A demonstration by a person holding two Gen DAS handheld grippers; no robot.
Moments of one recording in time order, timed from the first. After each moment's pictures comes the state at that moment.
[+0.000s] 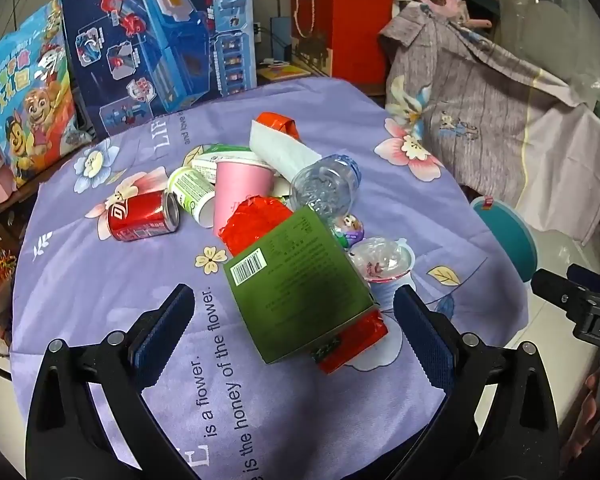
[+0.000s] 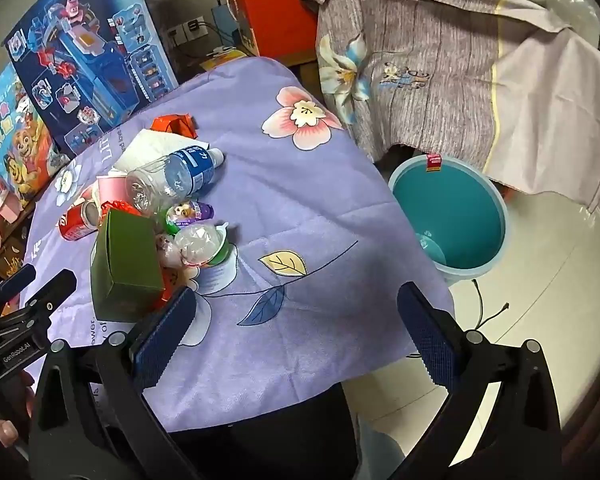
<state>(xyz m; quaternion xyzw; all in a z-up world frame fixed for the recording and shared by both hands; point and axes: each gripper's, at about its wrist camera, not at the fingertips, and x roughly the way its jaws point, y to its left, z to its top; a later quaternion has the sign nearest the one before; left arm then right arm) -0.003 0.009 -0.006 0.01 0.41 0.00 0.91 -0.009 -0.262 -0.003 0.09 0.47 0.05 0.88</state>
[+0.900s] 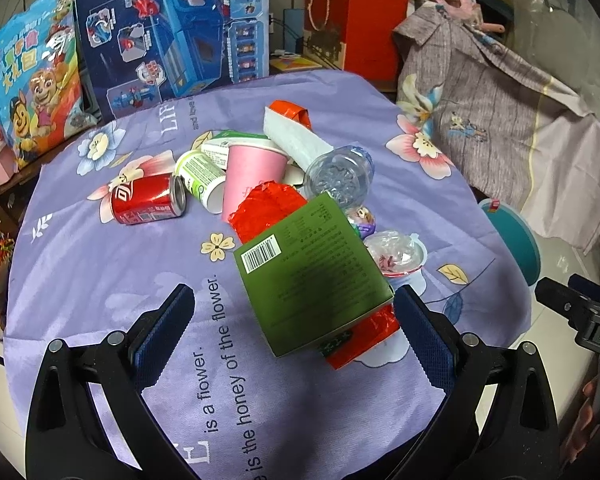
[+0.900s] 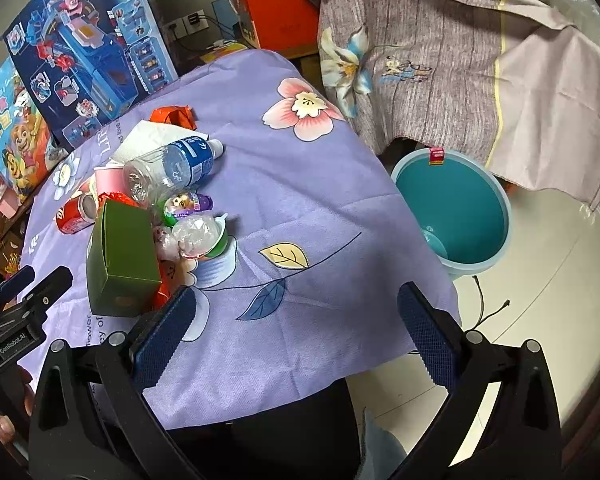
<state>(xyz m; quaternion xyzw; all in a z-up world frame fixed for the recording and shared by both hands) 0.001 0.019 -0.014 -0.01 0.43 0.01 0.90 -0.009 -0.256 -0.014 0.08 0.47 0.05 0.88</state>
